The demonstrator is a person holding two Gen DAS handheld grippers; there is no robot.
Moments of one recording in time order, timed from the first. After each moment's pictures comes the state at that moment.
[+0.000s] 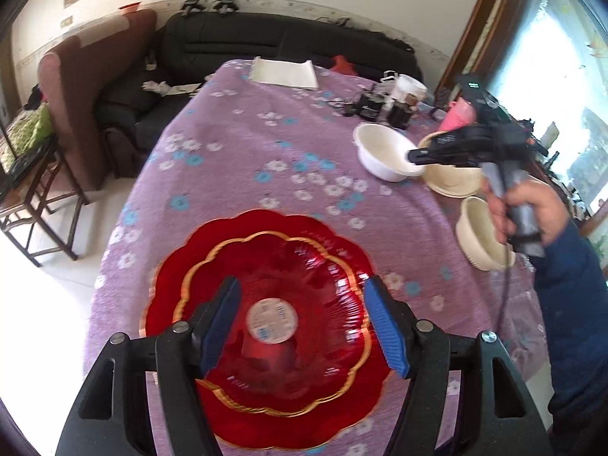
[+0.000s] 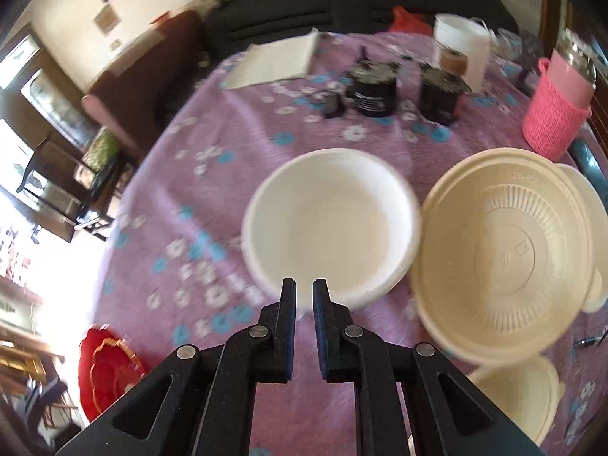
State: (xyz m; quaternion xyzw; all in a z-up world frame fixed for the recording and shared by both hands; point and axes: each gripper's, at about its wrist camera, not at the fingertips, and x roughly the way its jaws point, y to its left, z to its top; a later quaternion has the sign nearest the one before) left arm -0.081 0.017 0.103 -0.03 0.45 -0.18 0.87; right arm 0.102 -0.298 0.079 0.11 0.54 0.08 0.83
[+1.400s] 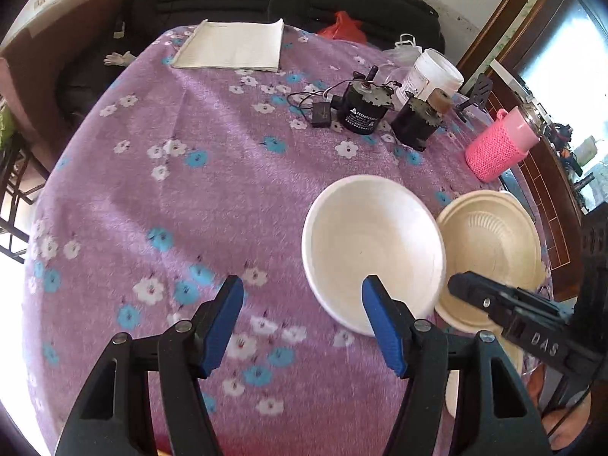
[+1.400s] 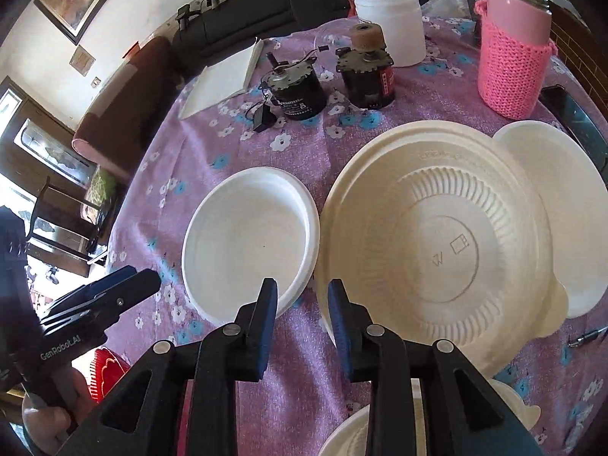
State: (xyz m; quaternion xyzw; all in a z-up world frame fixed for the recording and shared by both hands) left arm 0.138 -0.144 0.075 -0.04 0.55 -0.15 0.82; right arm 0.102 -0.373 0.068 0.19 0.54 0.07 0.82
